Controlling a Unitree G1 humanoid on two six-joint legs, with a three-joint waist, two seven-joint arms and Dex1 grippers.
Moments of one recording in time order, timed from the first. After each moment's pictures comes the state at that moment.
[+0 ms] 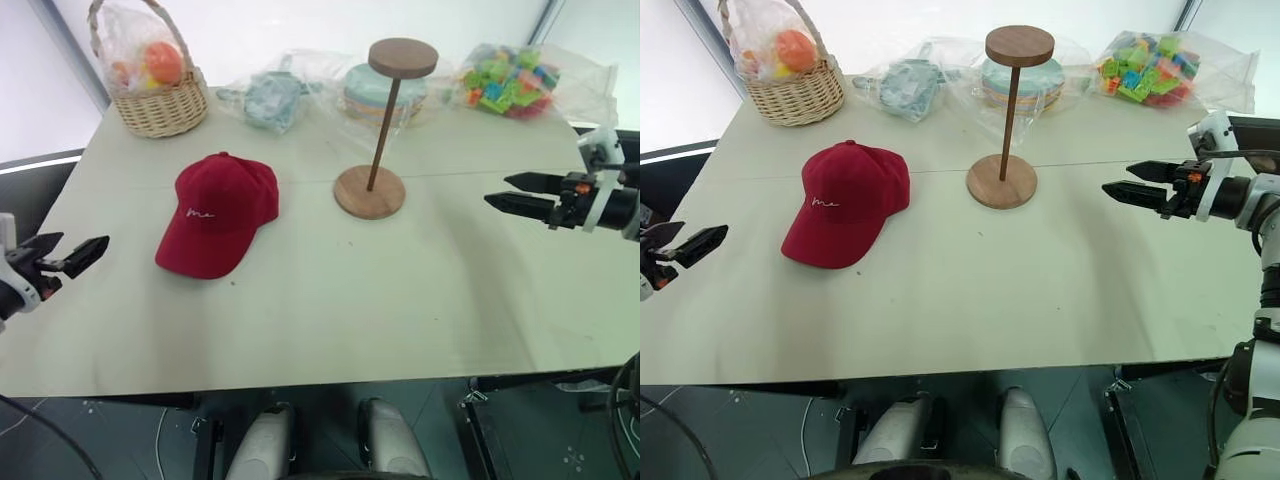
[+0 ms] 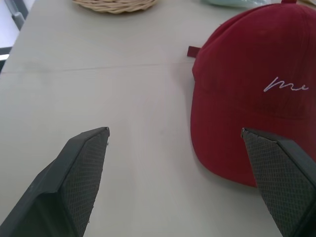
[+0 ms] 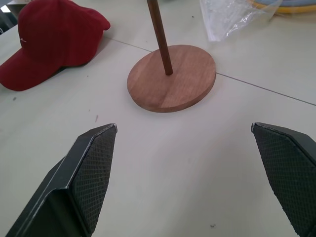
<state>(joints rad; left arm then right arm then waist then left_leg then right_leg) -0.03 0.84 0.71 -0.06 -0.64 0.72 -0.65 -0.75 -0.98 -0.17 0.53 0.42 0.63 1.25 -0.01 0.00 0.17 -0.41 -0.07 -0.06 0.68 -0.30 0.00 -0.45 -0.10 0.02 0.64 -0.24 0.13</state>
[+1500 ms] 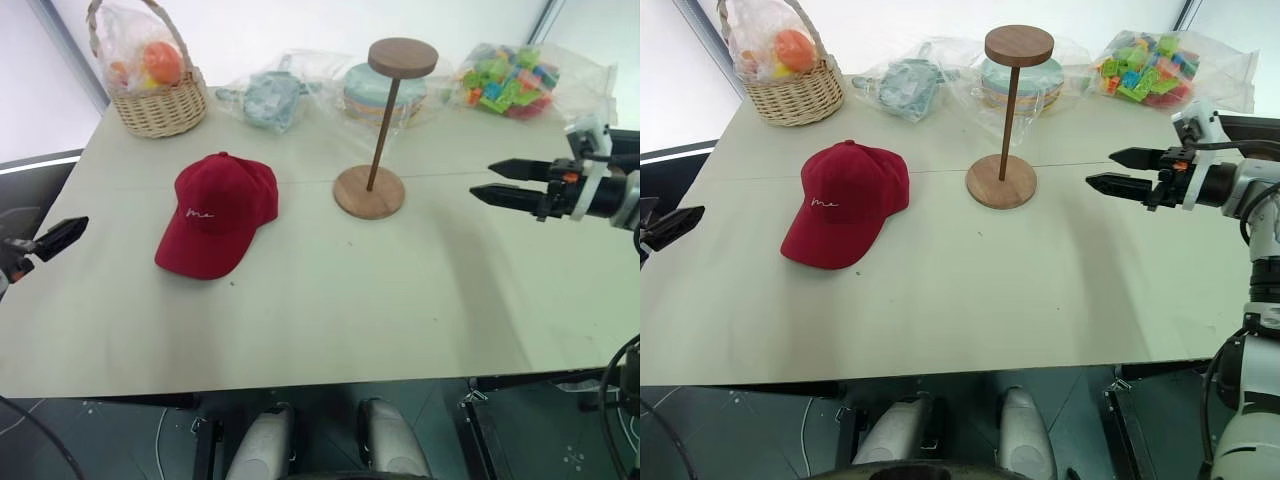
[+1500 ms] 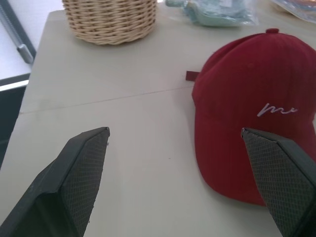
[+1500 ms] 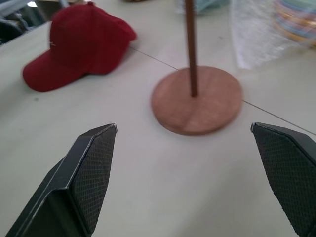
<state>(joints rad) -0.07 0.98 0.72 -0.01 -0.63 0.74 -0.78 -0.73 -0.93 -0.16 0.29 0.48 0.72 1.26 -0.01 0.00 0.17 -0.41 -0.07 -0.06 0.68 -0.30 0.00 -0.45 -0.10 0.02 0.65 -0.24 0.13</state>
